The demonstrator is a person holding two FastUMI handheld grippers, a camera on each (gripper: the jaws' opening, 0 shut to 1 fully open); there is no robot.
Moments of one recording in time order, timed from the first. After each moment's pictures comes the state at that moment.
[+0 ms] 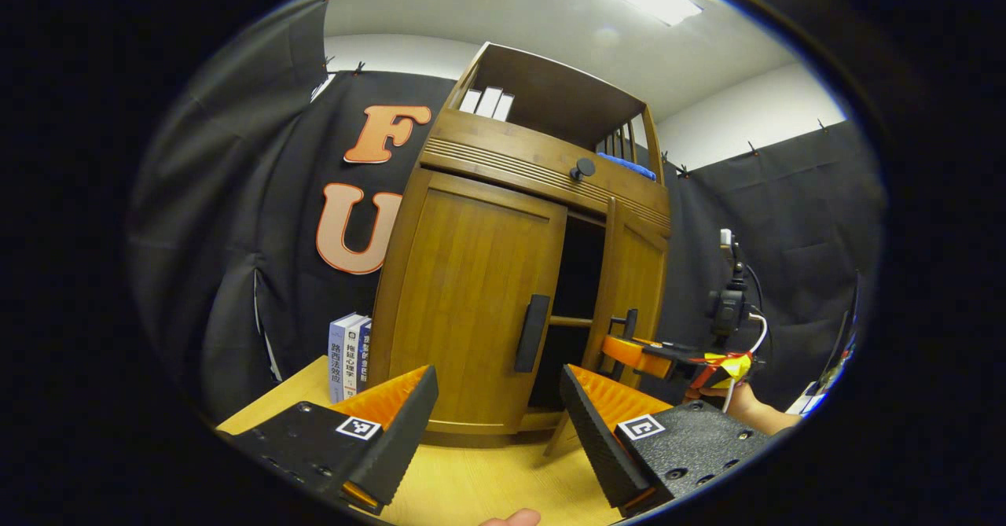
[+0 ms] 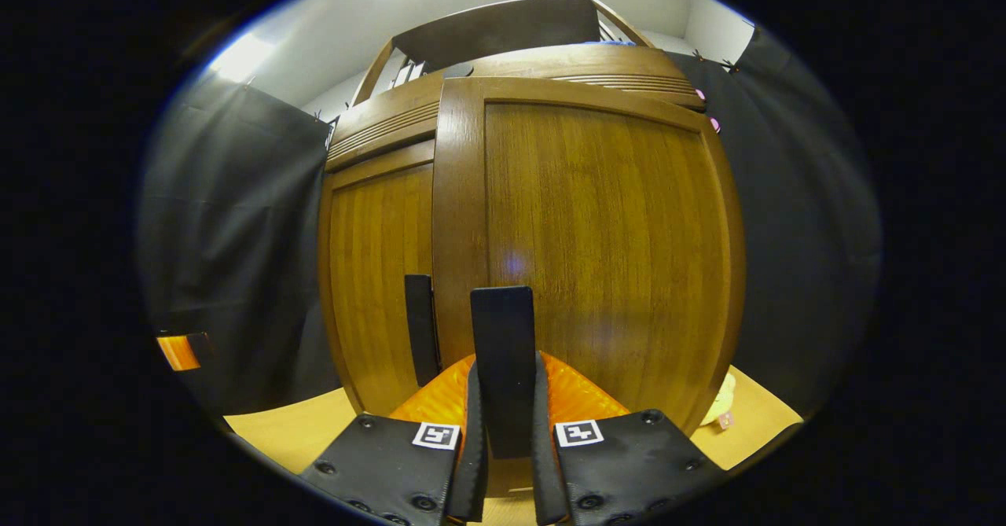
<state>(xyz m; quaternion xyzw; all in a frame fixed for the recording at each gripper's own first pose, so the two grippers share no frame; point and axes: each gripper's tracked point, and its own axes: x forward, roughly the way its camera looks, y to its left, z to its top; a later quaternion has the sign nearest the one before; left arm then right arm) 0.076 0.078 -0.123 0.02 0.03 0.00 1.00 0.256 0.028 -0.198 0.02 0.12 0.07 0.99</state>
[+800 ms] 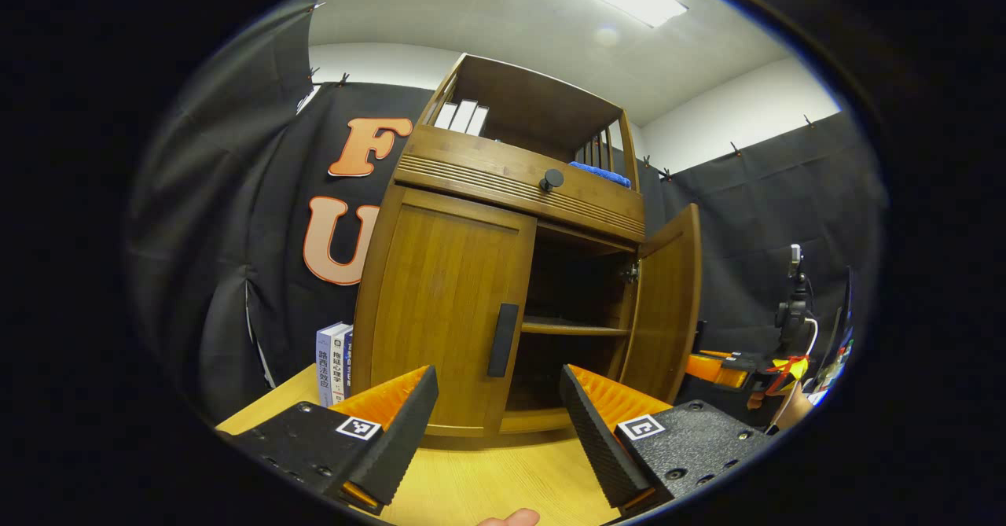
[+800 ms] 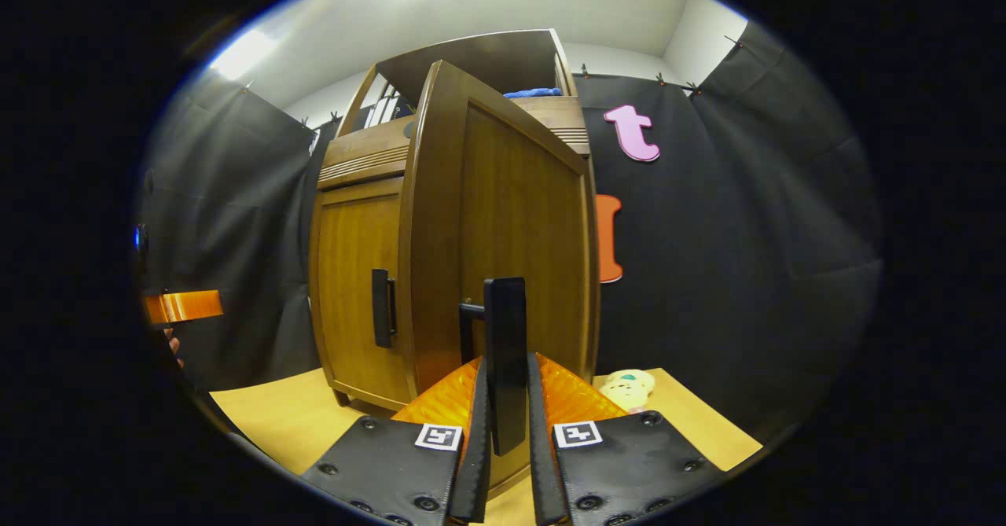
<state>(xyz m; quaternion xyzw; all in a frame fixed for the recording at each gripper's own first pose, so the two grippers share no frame) 0.062 0.041 -0.115 0.03 0.02 -0.02 1.00 0.141 -0.097 -0.162 -0.02 0.09 -0.01 1.00</state>
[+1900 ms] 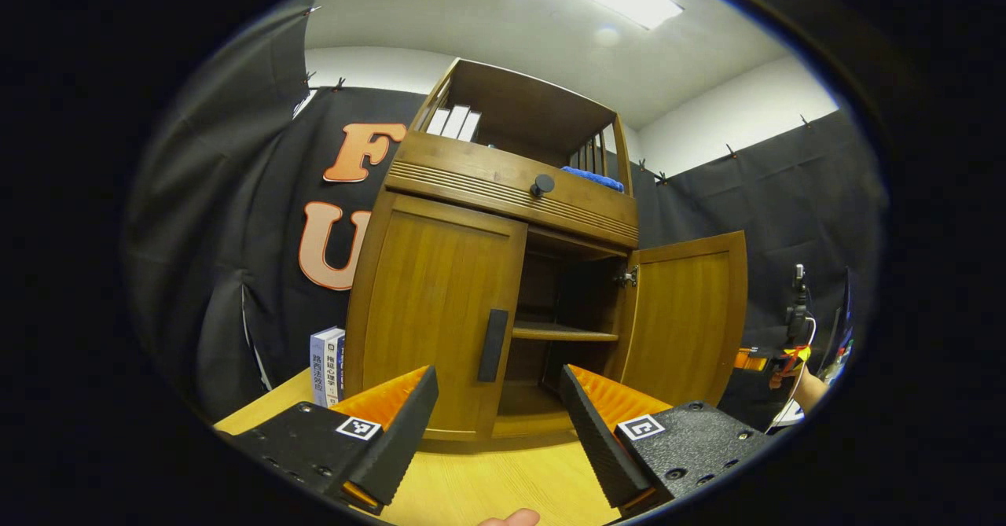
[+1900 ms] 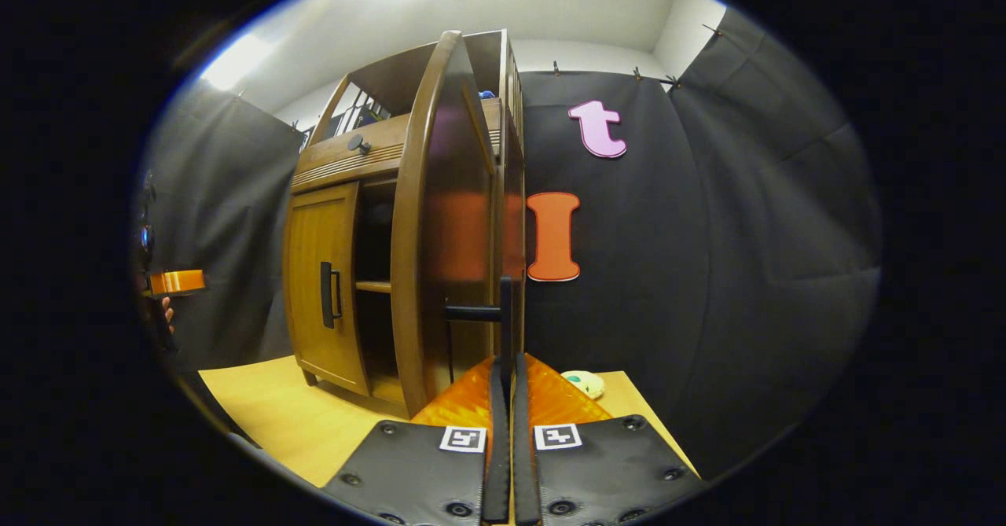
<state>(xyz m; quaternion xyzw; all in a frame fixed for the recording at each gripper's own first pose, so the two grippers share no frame) 0.063 0.024 -0.106 0.03 0.01 -0.03 1.00 0.119 -0.232 -0.145 -0.02 0.11 0.03 0.99</state>
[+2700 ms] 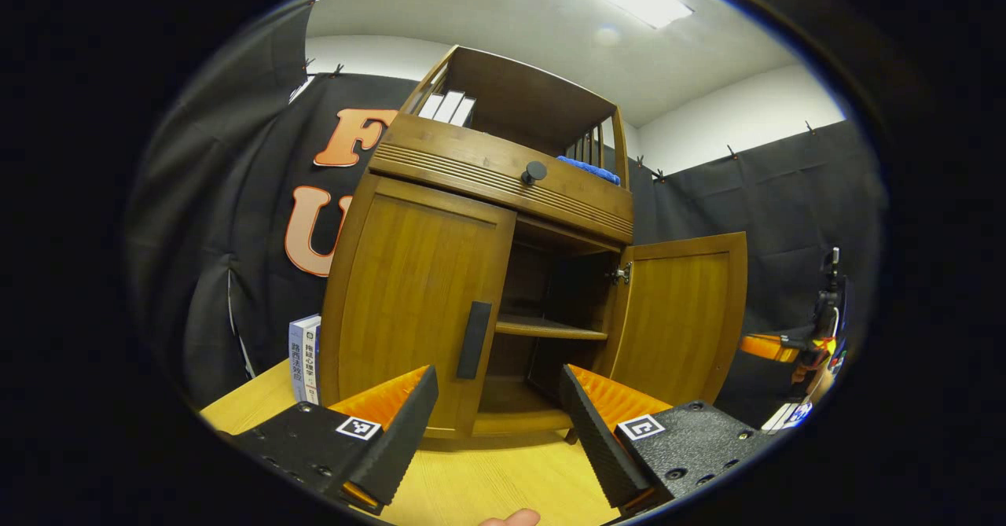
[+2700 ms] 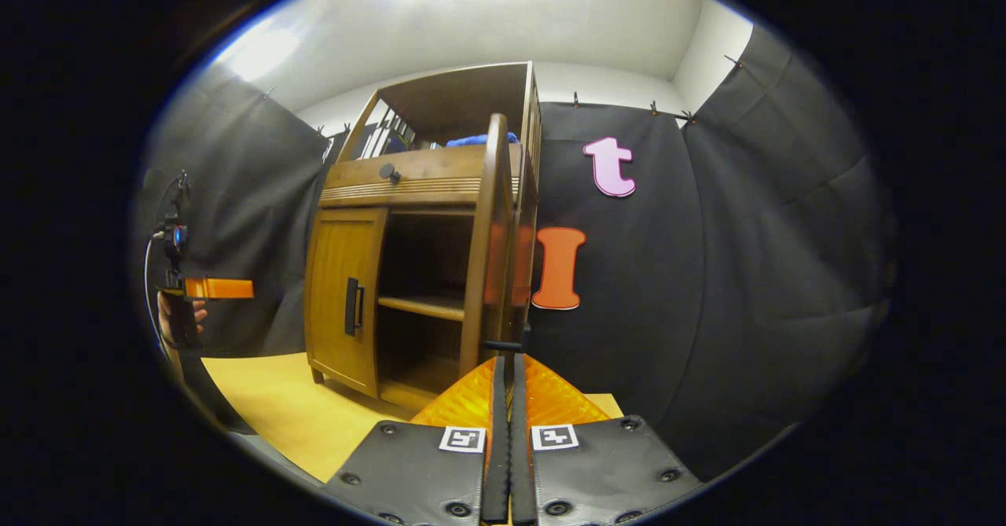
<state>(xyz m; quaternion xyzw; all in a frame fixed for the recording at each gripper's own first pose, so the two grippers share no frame) 0.089 0.006 -0.120 0.01 0.03 -0.03 1.00 0.059 -0.209 -0.062 -0.06 0.06 0.04 1.00</state>
